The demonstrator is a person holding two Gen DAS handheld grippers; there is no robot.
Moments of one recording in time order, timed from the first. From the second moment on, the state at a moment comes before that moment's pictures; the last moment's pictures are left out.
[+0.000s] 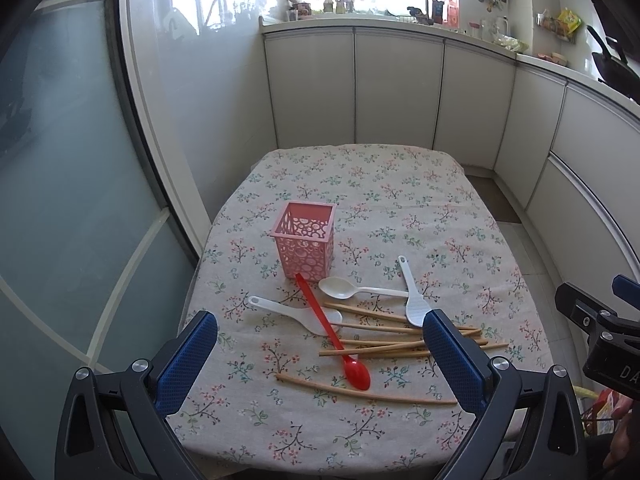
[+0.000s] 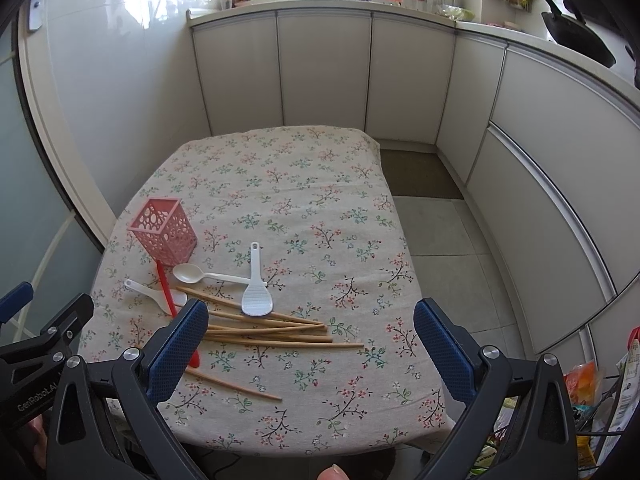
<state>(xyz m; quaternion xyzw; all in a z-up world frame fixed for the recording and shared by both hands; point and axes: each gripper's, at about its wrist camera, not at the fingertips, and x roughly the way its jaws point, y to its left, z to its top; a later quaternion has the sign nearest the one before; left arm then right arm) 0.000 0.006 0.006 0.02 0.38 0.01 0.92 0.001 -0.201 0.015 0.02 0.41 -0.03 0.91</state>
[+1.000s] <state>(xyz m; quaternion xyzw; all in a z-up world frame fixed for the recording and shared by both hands) 0.037 0.019 -0.005 0.01 0.42 -0.04 0.91 0.038 -0.217 -0.003 0.03 0.46 -0.02 0.89</state>
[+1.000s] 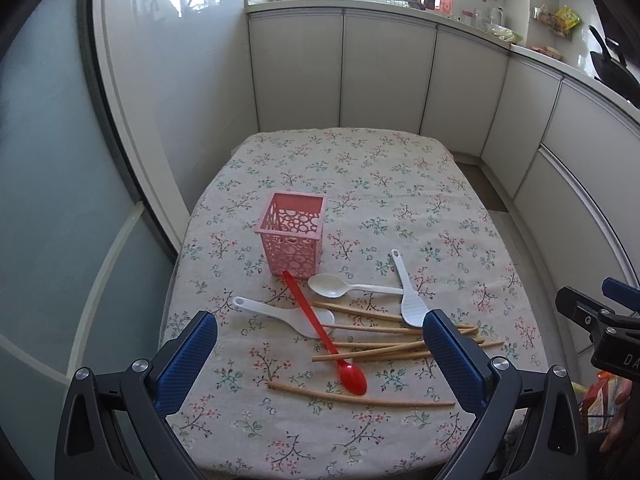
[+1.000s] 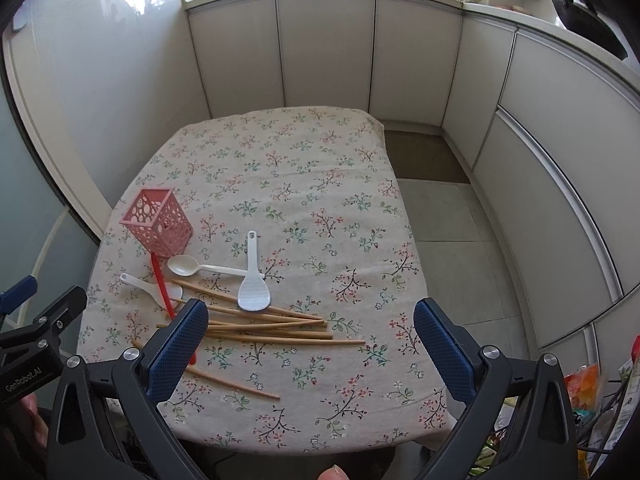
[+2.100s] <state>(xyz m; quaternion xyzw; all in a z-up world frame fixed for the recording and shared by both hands) 0.197 -0.018 -0.170 -0.13 0.61 -0.05 0.78 0.133 -0.279 -0.120 0.16 0.62 0.02 0.77</state>
